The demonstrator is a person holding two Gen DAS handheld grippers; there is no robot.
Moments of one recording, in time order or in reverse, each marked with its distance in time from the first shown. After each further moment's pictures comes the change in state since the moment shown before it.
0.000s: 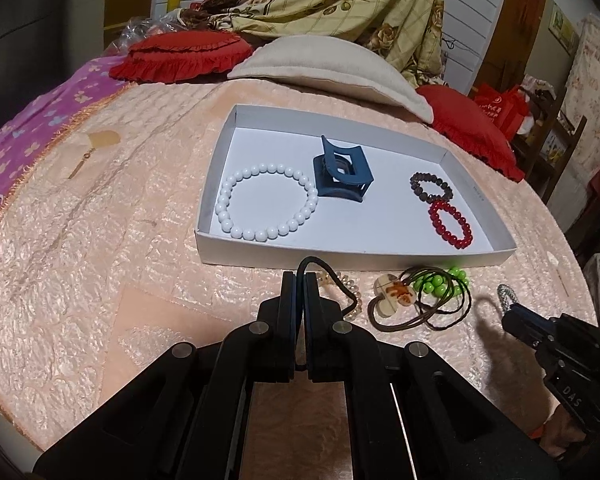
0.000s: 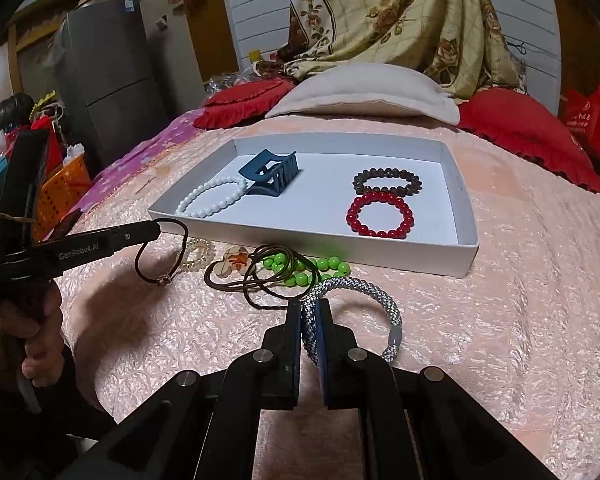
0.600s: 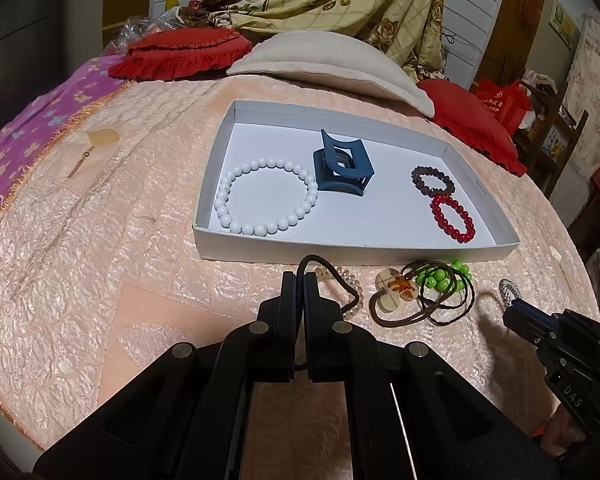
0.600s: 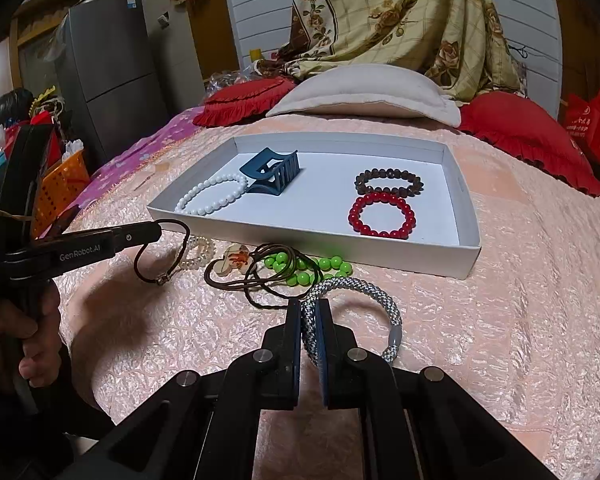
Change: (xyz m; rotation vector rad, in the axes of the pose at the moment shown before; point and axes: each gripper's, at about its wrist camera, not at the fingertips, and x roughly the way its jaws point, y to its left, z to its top) left arm 0.002 -0.003 -0.001 0.011 0.011 0.007; right arm 0.001 0.003 -0.001 -0.012 0.001 -0.011
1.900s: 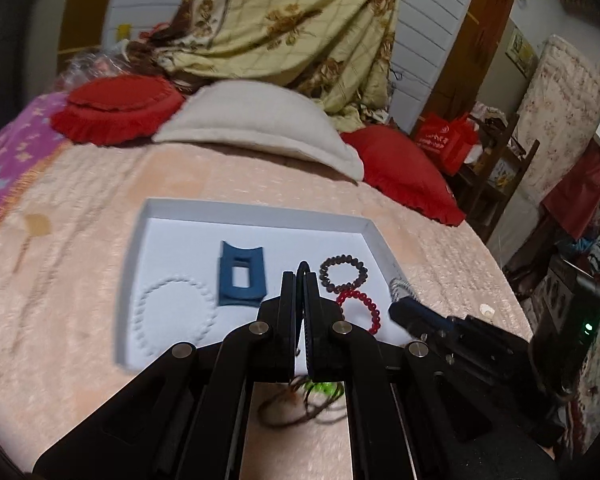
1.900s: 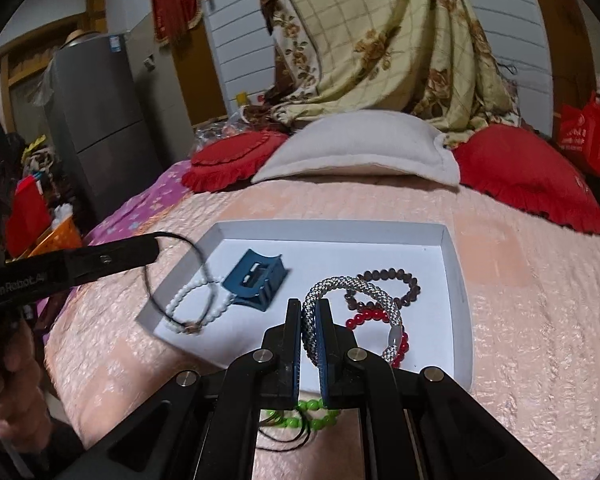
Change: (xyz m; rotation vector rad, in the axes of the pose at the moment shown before) left arm -0.010 -0.050 0.090 0.012 -0.076 -0.217; right arm 0.018 -0.023 0.090 0.082 -0.121 0.010
